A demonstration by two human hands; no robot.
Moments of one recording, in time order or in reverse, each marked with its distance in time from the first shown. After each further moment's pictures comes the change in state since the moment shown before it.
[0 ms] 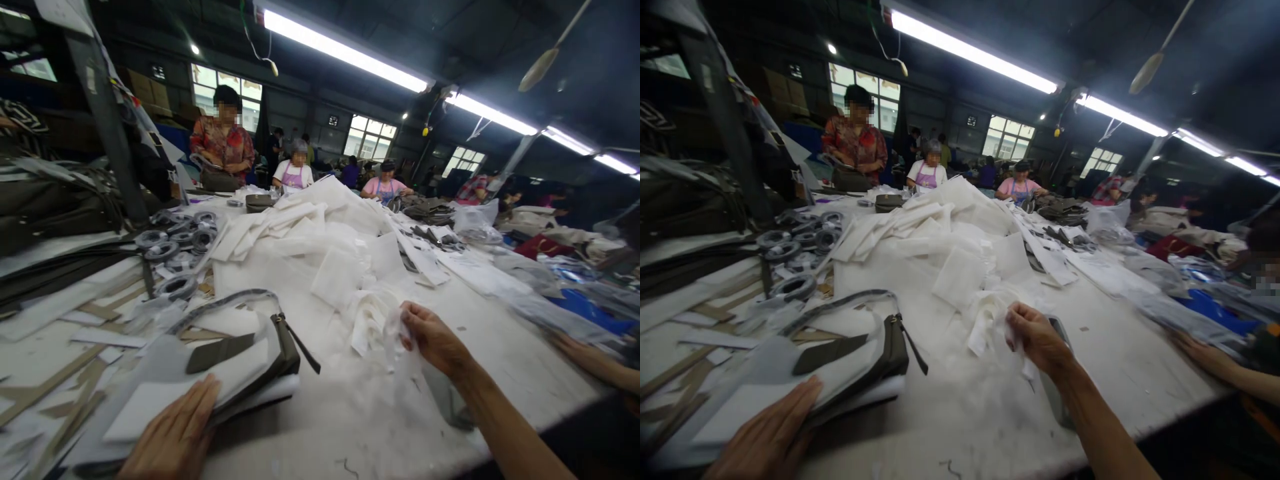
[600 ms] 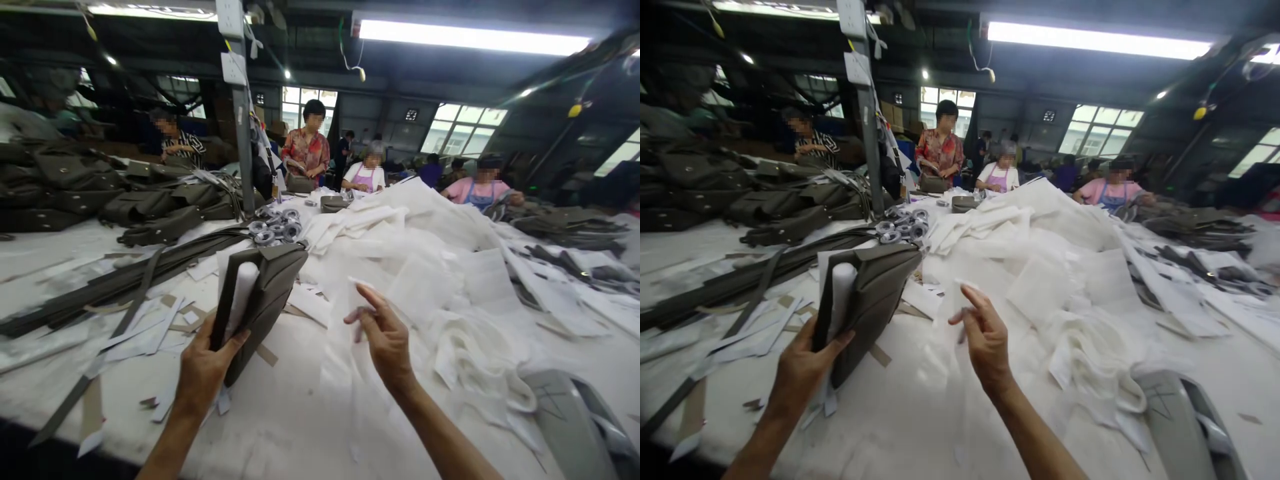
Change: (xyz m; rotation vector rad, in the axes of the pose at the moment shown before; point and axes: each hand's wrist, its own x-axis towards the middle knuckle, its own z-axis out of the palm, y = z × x) left_hand 0.027 -0.075 -0.081 -0.435 0.089 -1.055; right_hand 0.031 -0.037 0.231 0.242 0.003 -0.520
